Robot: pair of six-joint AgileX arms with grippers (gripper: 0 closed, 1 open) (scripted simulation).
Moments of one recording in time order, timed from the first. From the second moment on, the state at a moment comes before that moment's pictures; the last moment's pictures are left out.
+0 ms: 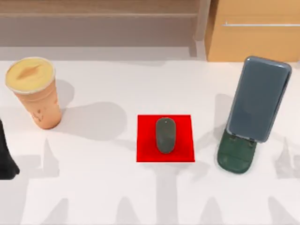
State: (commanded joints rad) left arm 0.00 0.00 0.00 0.00 0.00 0.00; right arm 0.00 0.00 0.00 0.00 0.00 0.00
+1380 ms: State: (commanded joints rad) left arm -0.20 1.60 0.16 1.19 -0.13 -0.07; right arm 0.00 0.00 0.00 0.00 0.00 0.00
